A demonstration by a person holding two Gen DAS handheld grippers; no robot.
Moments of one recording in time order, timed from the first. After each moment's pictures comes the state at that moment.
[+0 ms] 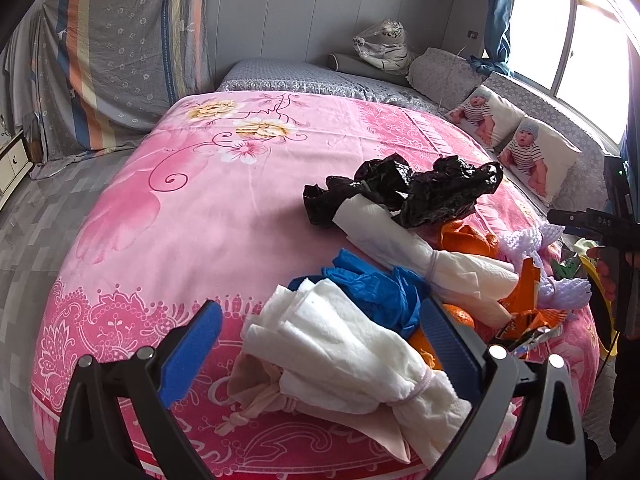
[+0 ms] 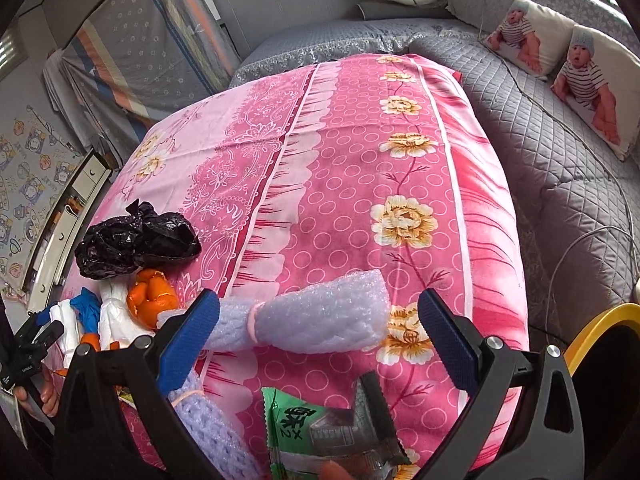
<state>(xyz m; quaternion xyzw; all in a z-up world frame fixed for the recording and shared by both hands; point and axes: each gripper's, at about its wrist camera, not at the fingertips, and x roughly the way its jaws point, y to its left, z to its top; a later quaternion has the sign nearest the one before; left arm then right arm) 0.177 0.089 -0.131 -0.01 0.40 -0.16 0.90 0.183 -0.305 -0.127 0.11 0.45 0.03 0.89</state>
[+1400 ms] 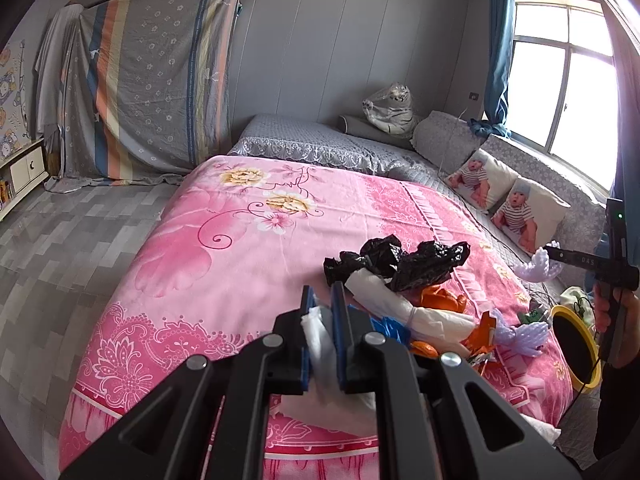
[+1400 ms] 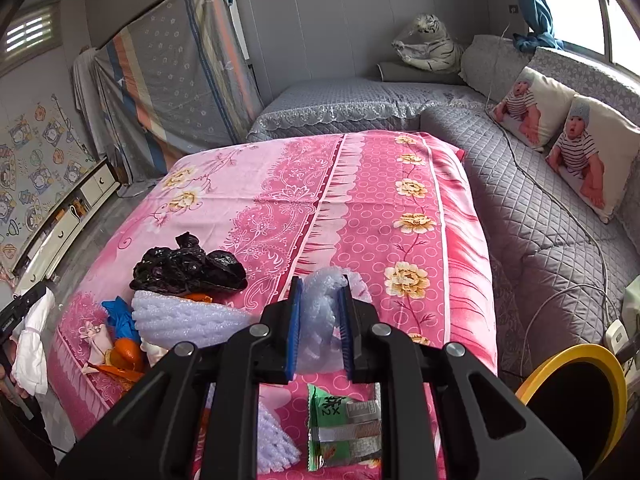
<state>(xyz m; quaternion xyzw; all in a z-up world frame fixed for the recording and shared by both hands) 0.120 0.139 -0.061 -0.06 0.29 -0.14 0.94 0.127 -0.281 -0.047 0.06 0.34 0.04 0.94</state>
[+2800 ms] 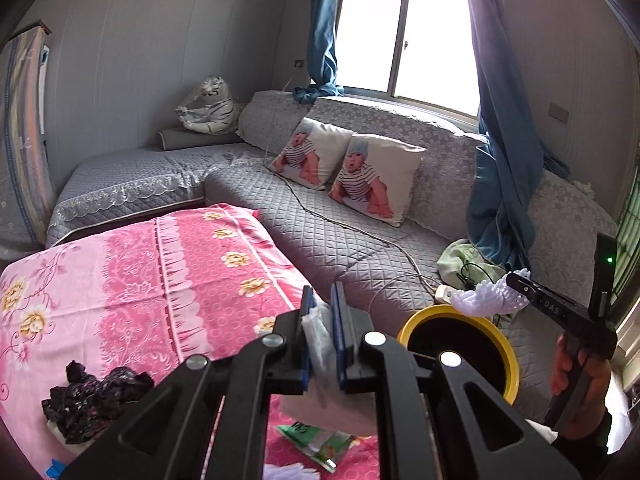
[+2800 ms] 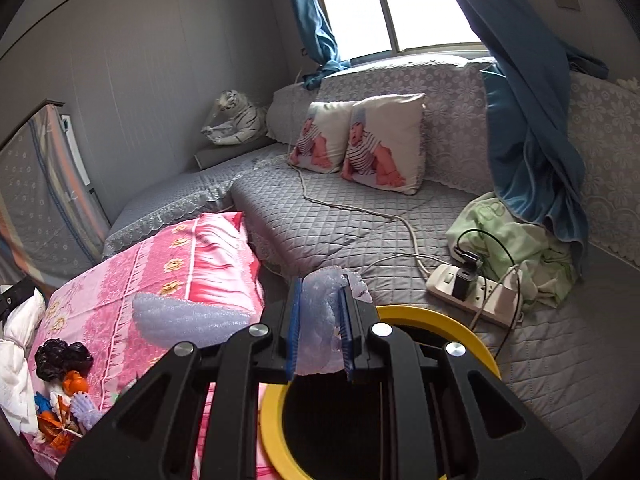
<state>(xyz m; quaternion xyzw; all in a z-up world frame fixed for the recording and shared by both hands) 0.145 -0.232 0.003 0.05 0.27 -0.41 0.87 -0.061 -0.494 -0.043 0.17 0.21 -0.30 0.92</state>
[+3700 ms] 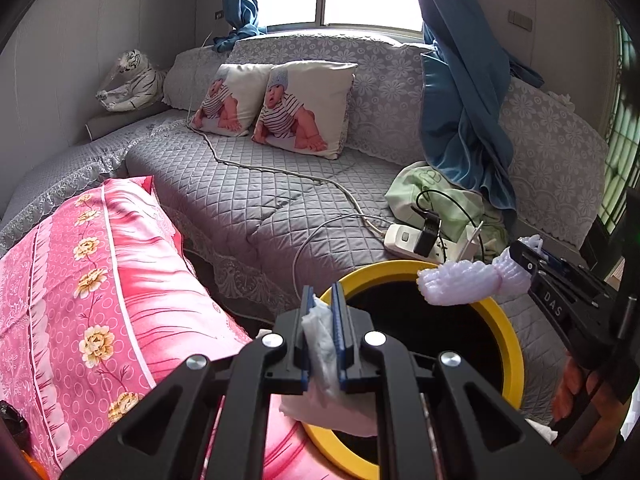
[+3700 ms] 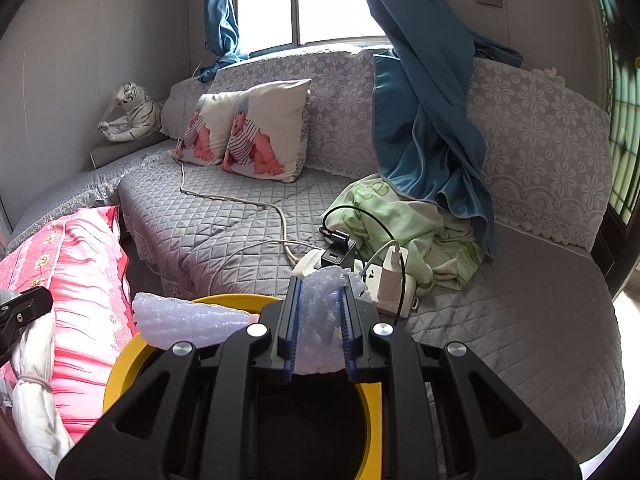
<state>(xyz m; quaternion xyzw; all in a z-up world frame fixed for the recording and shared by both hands) 0.113 -0.435 -0.101 0.15 0.32 -0.47 0.81 -0.086 -0.559 -0.115 0.14 0.24 -0.45 0.85</state>
